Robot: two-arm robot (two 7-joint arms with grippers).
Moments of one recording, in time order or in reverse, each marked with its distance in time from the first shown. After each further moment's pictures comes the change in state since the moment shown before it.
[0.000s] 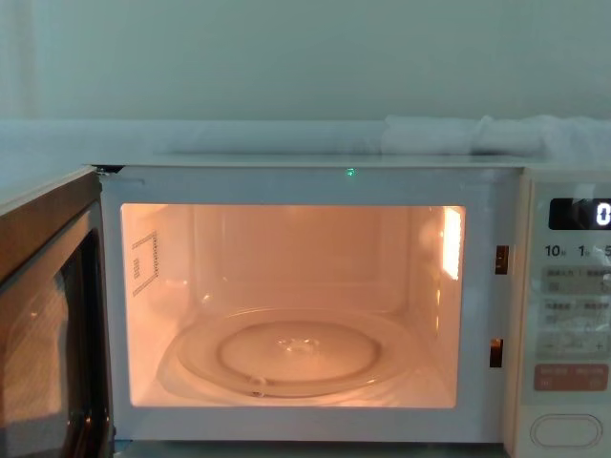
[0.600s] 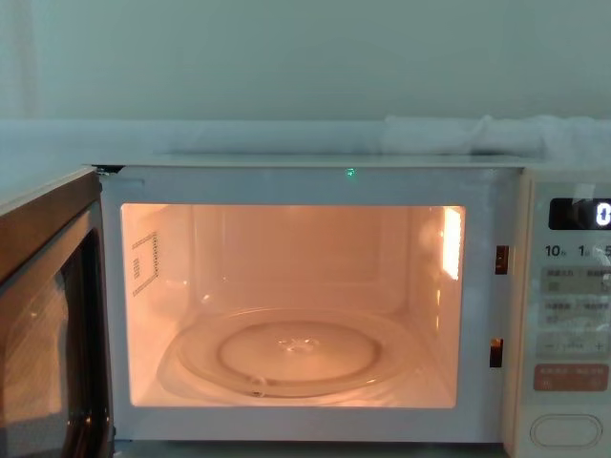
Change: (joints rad) left arm 0.000 0.000 0.000 0.000 0.000 0.000 0.000; right arm 0.000 0.000 0.000 -0.001 0.000 0.001 0.000
